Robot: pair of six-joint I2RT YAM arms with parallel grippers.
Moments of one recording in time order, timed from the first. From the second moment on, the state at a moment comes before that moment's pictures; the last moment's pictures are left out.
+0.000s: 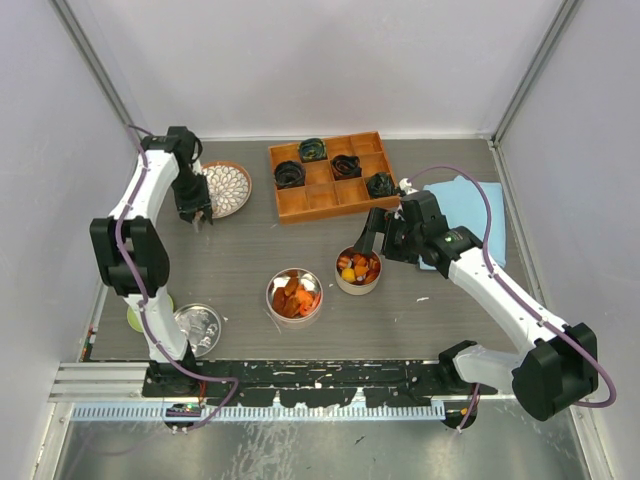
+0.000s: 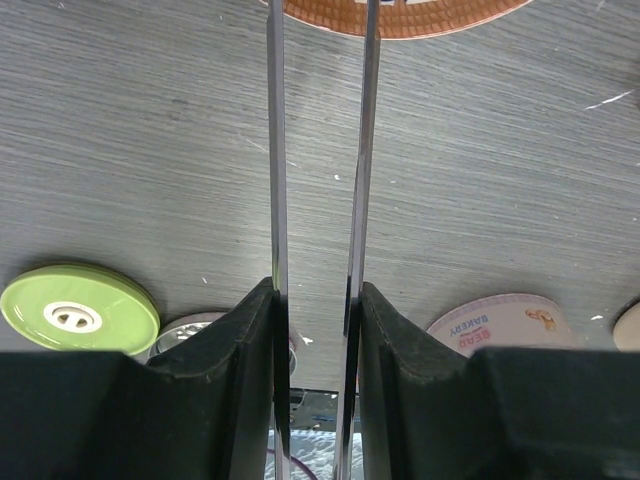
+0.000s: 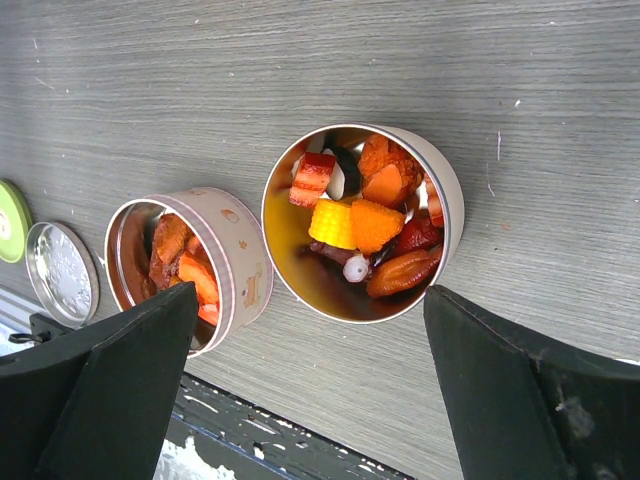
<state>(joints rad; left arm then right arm) -0.02 1.94 1.78 -1.26 0.02 -0.30 0.43 1.17 0.93 -0.55 -0.16 0.59</state>
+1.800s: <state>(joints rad) -0.86 1.36 1.34 -1.24 0.14 -0.67 0.43 1.10 0.86 -0.54 -0.18 0.64</state>
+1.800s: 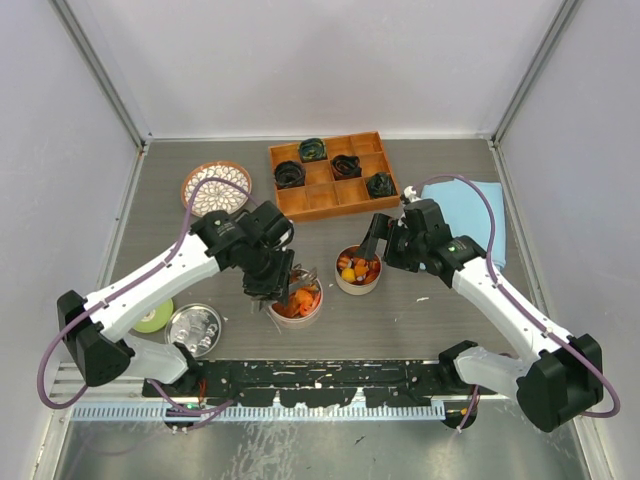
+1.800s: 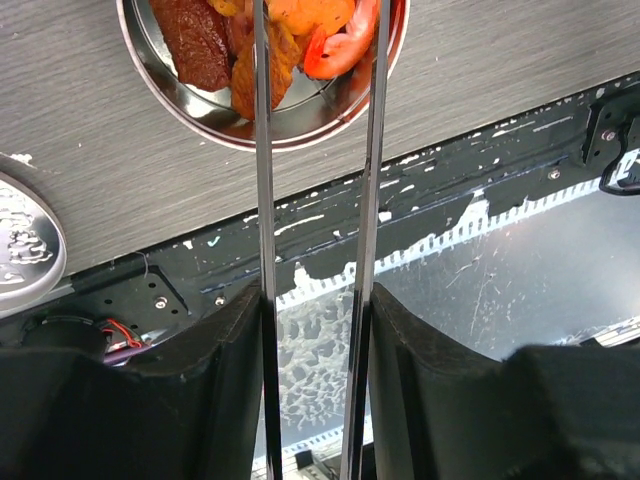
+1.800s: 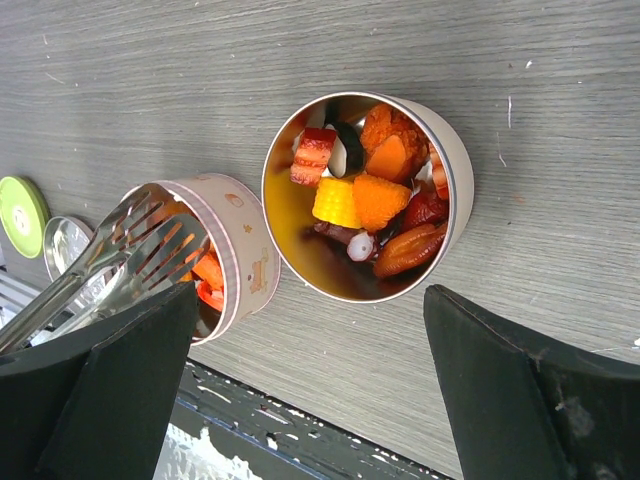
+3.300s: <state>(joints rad) -0.52 1.48 0.90 -0.58 -0.15 -0.66 0.43 1.14 0.86 -0.54 -0.17 0.63</state>
